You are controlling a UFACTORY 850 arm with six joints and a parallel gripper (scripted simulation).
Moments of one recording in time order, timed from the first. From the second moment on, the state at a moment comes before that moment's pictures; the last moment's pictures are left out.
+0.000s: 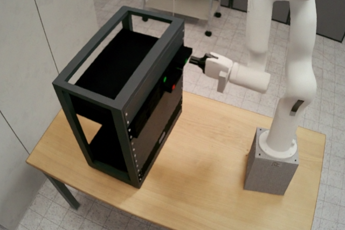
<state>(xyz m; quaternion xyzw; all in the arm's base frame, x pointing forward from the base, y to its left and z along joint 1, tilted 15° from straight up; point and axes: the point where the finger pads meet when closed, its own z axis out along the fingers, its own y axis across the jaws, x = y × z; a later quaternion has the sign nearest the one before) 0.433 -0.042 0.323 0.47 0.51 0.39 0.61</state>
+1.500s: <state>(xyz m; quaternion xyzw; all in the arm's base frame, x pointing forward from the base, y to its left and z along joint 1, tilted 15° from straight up) 0.445 -0.044 0.324 0.47 0.51 0.39 0.61</state>
